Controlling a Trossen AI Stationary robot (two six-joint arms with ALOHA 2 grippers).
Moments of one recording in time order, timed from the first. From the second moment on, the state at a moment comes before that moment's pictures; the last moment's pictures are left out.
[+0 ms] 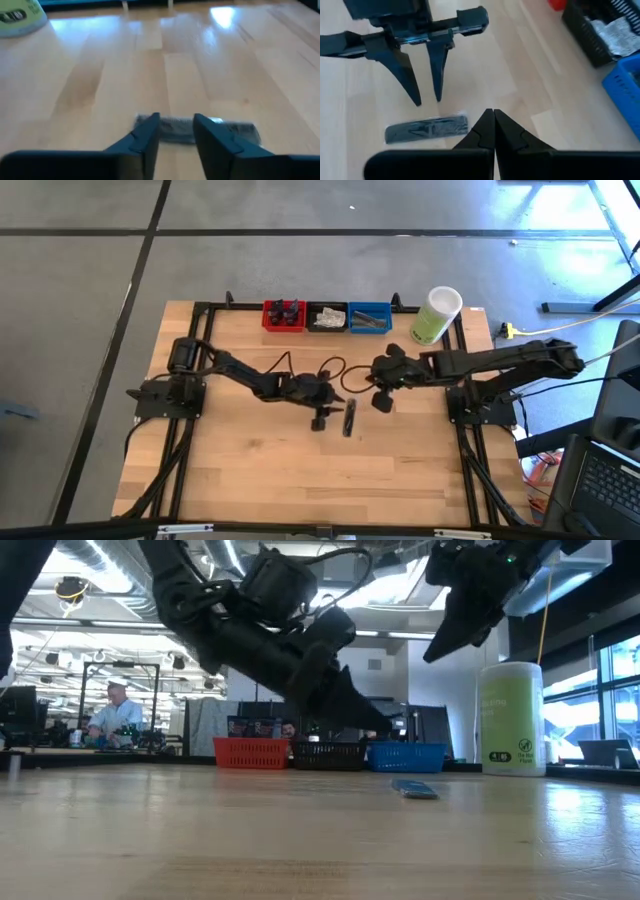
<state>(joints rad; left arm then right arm) -0.01 1.95 0.92 0.58 0.02 0.04 0.07 1.23 0.87 -0.49 0.25 0.27</state>
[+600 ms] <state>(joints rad) 0.02 2.06 1.04 0.45 0.08 0.04 0.07 1.22 0.87 -0.53 0.27 0.26</state>
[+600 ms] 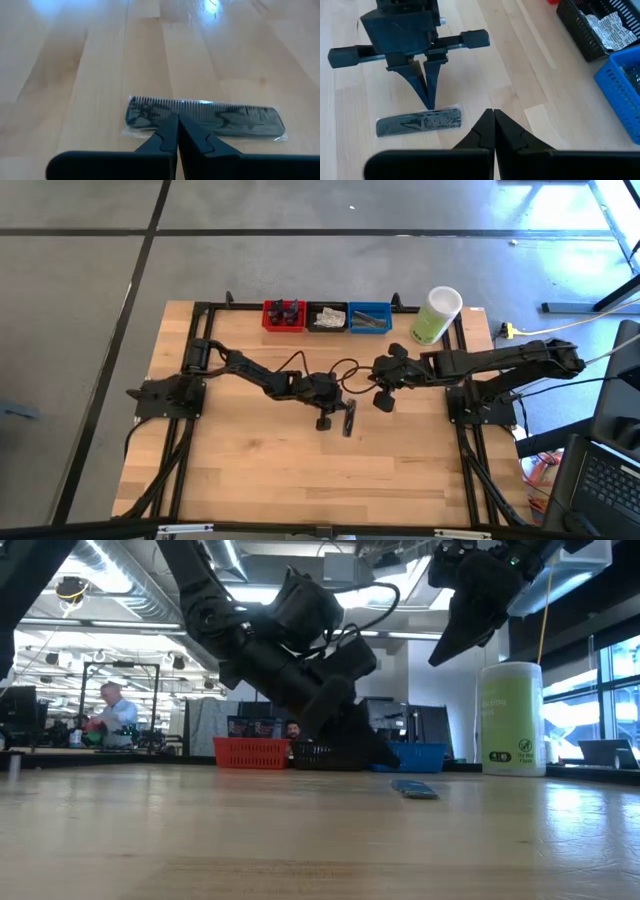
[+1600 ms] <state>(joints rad) 0.04 2.14 1.09 0.38 0.11 -0.04 0.07 1.22 0.87 -0.53 0.27 0.25</state>
